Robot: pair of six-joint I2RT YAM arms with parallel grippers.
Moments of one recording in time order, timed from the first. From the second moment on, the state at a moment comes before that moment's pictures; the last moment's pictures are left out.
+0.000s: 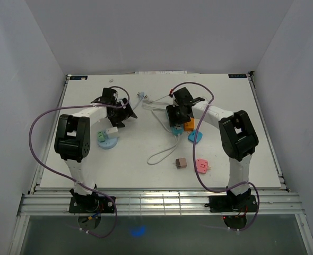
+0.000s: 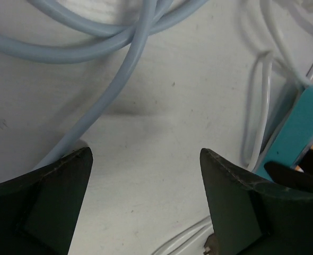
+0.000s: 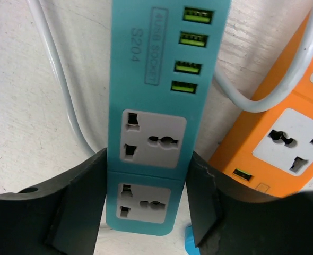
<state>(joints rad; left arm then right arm) -0.19 1.89 1.22 -0.35 0.28 -0.66 0.54 1.99 1.43 -0.47 -0.07 0.15</state>
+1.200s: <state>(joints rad) -0.90 1.52 1.23 -0.44 0.15 -0.32 0.34 1.41 1.00 -0.43 -0.11 0.22</state>
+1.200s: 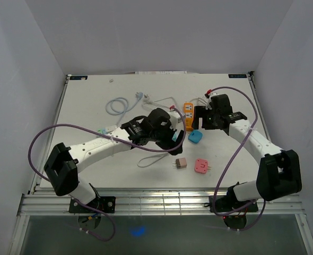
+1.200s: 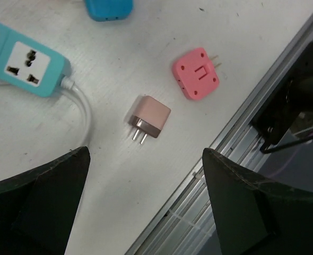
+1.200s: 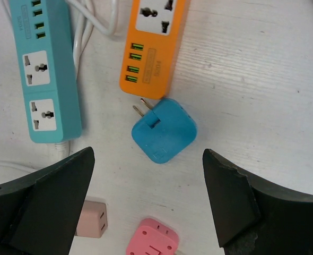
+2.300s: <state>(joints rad) -1.06 1.87 1.33 -0.40 0.21 0.28 0.14 1.10 0.82 -0.36 -0.22 0.28</state>
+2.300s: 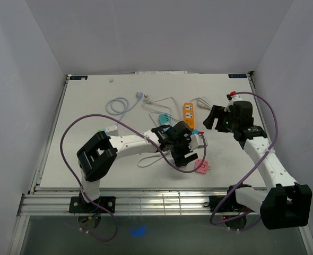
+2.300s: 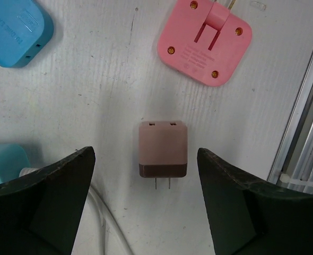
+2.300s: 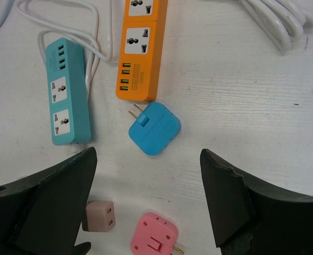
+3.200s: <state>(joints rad) -1.09 1.88 1.26 -0.36 0.14 0.17 0.14 1.10 0.80 -0.34 -0.23 0.29</state>
